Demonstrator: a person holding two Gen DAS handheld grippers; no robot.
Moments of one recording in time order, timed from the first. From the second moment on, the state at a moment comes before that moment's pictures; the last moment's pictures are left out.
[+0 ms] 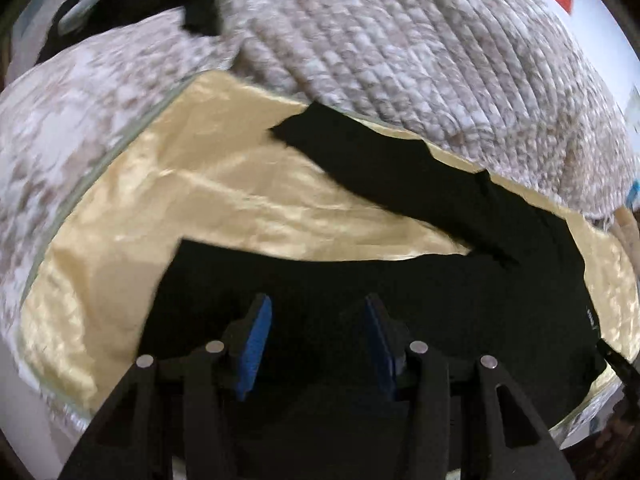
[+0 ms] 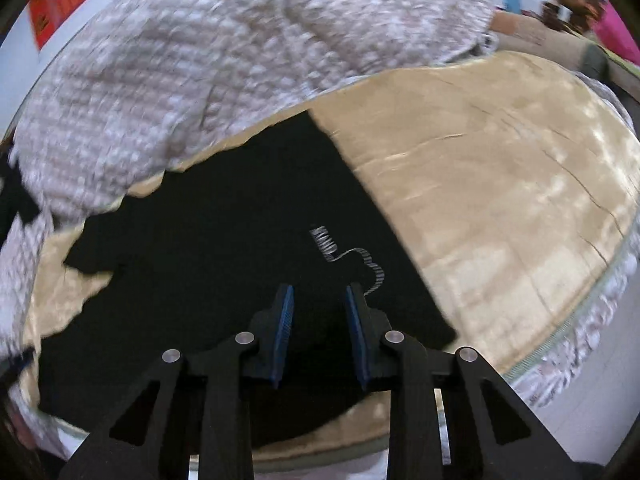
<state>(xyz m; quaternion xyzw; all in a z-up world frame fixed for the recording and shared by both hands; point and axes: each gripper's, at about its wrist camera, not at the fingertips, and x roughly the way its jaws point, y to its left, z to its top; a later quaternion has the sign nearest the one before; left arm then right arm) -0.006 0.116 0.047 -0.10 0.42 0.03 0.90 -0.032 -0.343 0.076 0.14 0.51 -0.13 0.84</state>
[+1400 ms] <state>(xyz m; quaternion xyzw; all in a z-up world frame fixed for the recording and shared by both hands) 0.014 0.078 0.022 0.00 0.41 0.07 0.91 0.003 -0.288 0.054 0.08 0.51 -0.02 0.86</state>
